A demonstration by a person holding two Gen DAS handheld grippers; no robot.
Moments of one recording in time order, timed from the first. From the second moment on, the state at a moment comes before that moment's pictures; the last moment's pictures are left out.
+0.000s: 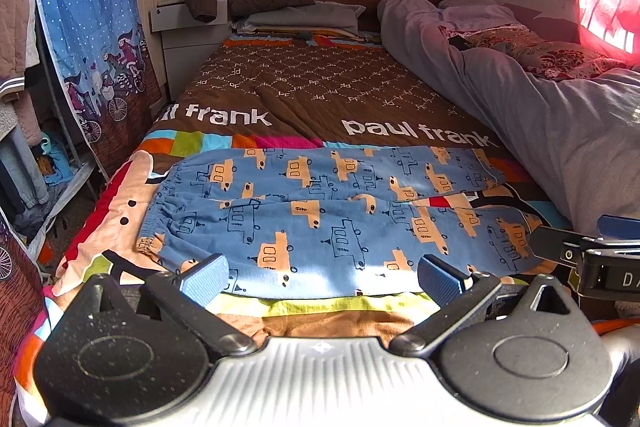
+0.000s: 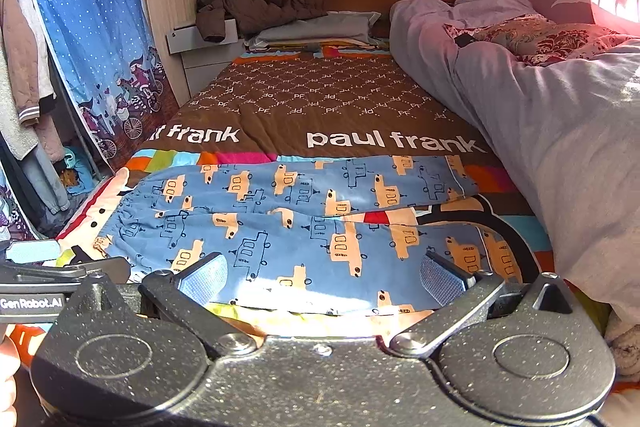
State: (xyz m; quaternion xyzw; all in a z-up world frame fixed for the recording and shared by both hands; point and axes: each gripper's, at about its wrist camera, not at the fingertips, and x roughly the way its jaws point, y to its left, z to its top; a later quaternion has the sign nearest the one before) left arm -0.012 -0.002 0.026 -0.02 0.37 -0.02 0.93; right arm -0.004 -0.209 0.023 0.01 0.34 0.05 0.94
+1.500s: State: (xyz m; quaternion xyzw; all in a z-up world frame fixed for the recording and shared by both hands) left arm 0.400 0.179 -0.119 0.12 0.45 -0.32 0.82; right arm 0.459 -0.127 -0.101 -0.19 0.39 0.51 0.74
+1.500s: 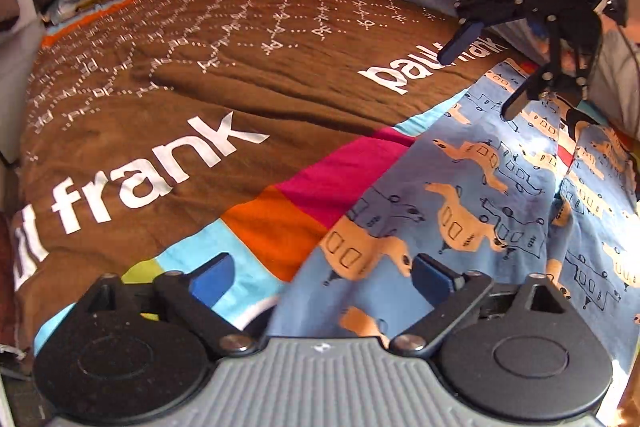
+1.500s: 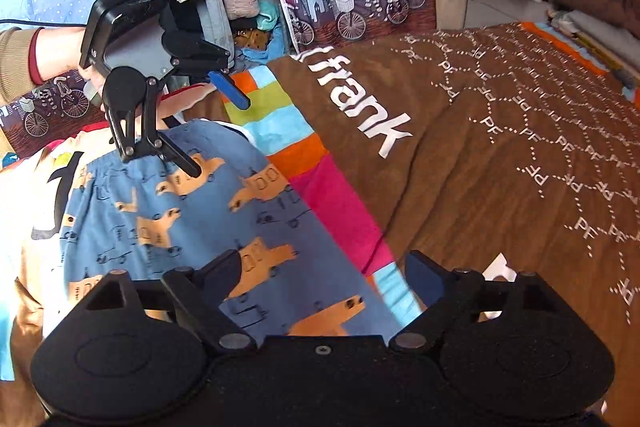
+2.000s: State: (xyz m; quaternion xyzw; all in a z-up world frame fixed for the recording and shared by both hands) left arm 0.447 0.188 -0.143 0.11 0.52 -0.42 0.74; right arm 0.517 -0.124 -0.164 -0.20 0.46 0.57 0.65
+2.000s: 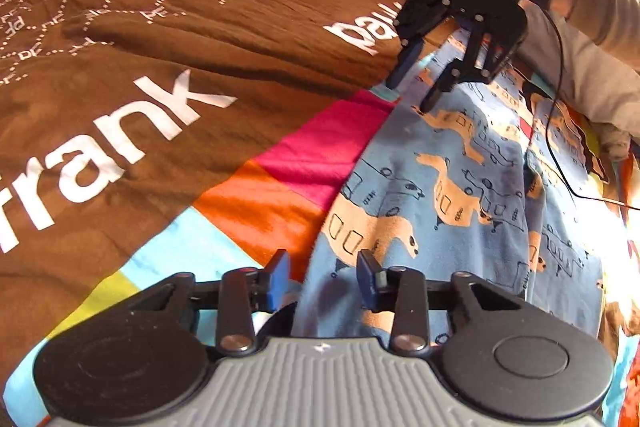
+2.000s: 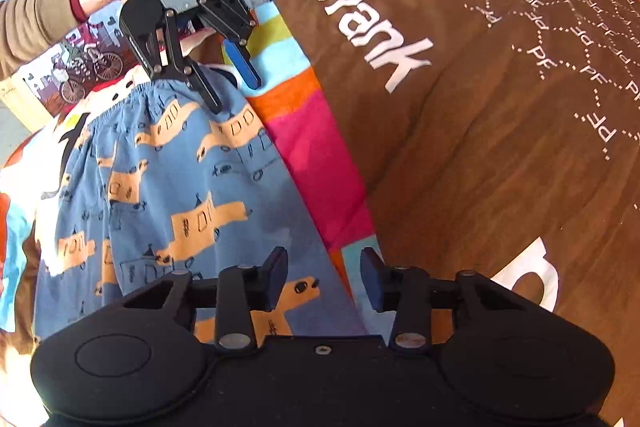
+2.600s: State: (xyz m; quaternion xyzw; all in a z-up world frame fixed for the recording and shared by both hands) left arm 0.439 0.194 -0.154 0.14 0.52 -0.41 0.73; right arm 0.519 -0.127 -0.178 -0.22 0.49 0.59 0.61
